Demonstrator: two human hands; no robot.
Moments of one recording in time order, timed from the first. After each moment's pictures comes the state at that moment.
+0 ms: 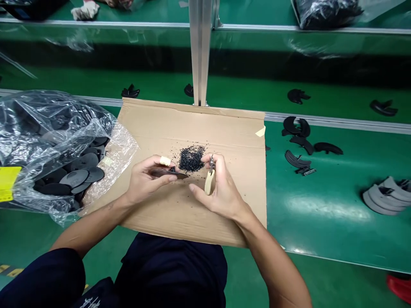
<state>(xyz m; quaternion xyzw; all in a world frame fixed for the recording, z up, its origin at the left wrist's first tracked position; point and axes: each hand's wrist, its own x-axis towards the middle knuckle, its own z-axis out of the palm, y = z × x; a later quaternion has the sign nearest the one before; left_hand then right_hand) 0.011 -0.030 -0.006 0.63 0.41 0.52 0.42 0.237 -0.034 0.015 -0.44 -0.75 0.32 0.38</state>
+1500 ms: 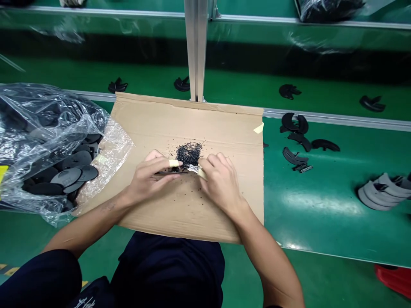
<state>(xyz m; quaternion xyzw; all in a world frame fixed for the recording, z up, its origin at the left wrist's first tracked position) 0.009 -0.019 -0.014 0.80 0.35 0.45 0.19 0.242 -0.020 -0.005 -0.46 -0.85 0.06 0.25</state>
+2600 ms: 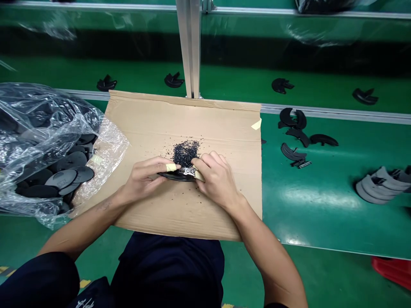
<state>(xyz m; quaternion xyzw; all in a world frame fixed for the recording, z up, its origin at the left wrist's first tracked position) 0.002 -0.019 -0.021 0.81 0.28 0.45 0.25 0.242 -0.021 -0.010 -0.41 -0.87 0.07 0.27</state>
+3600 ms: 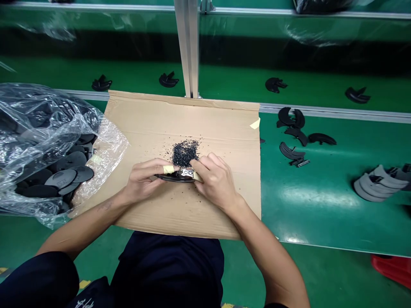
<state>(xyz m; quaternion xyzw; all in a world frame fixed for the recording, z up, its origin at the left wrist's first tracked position) 0.007 -0.024 -0.023 0.78 0.27 0.49 0.28 0.241 -0.027 -0.008 -0.41 -0.86 0.04 0.29</state>
